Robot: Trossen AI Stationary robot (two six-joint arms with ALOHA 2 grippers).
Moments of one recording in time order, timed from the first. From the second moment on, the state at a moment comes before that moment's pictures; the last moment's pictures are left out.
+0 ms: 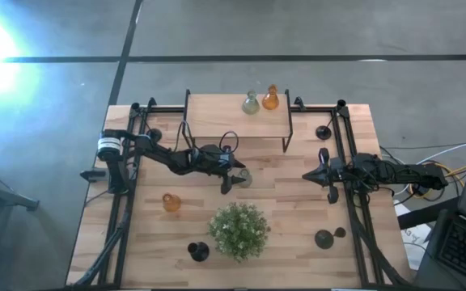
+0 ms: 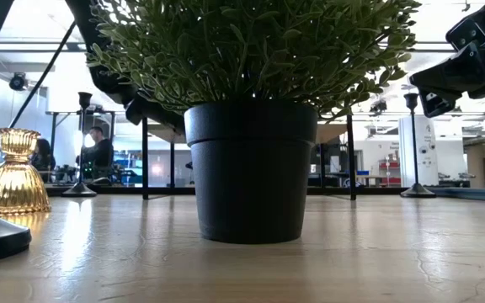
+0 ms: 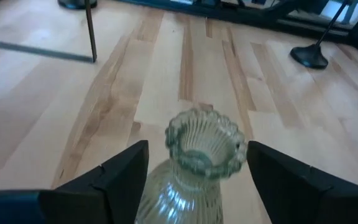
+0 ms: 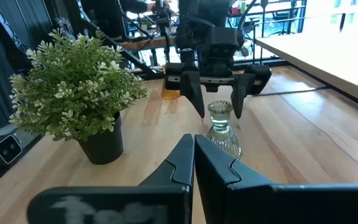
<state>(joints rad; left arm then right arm) 0.14 1.80 0.77 0.66 0.16 -0.10 0.02 0.02 0.07 -0.16 -0.04 0.15</state>
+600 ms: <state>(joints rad) 0.14 1.89 0.83 0.66 0.18 -0.12 0.02 0.03 0.07 -0.16 -0.02 0.18</state>
